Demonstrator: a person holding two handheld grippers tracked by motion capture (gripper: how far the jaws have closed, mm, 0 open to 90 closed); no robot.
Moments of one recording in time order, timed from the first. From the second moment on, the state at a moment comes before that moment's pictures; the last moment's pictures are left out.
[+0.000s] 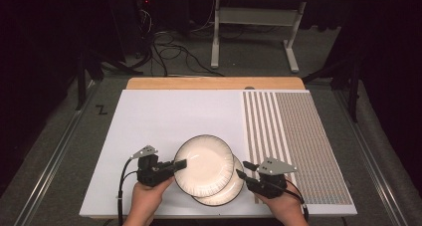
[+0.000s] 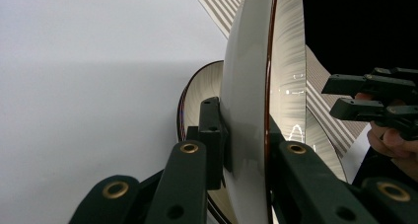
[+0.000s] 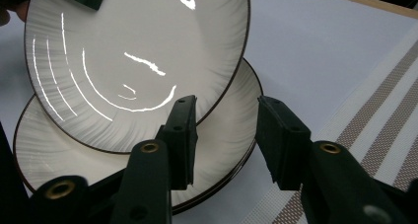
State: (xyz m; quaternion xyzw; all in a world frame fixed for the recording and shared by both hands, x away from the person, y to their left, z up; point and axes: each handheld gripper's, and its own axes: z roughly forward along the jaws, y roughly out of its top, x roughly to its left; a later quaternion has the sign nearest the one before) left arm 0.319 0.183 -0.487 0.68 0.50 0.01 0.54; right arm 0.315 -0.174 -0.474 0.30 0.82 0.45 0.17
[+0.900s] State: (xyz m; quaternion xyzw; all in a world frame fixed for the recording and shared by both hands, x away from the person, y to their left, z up) left arm 0.309 0.176 -0.485 0.69 0.45 0.06 0.57; right arm 0.305 -0.219 -0.461 0.36 0.77 0.48 0.22
